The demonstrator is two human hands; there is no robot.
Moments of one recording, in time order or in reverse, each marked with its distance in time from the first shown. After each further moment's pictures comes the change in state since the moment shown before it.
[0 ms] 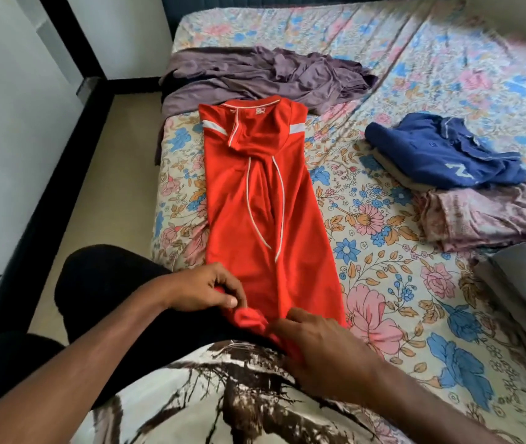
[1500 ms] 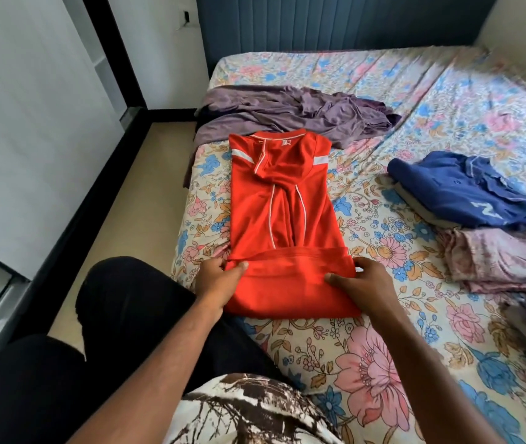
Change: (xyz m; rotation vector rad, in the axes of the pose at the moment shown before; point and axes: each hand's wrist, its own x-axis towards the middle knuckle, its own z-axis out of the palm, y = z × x) left_hand 0.054 -0.025 0.012 -0.589 1.173 -0.377; right_hand 0.086 0.104 -0.034 0.751 0.587 0.572
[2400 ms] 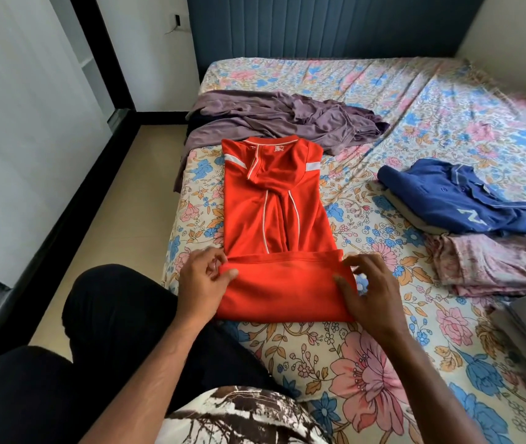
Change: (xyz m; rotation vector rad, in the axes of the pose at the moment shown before) left_hand -0.003 -0.005 -0.024 0.222 0.068 0.624; right_hand -0.005 0.020 -0.013 -0.307 0.232 -0.652
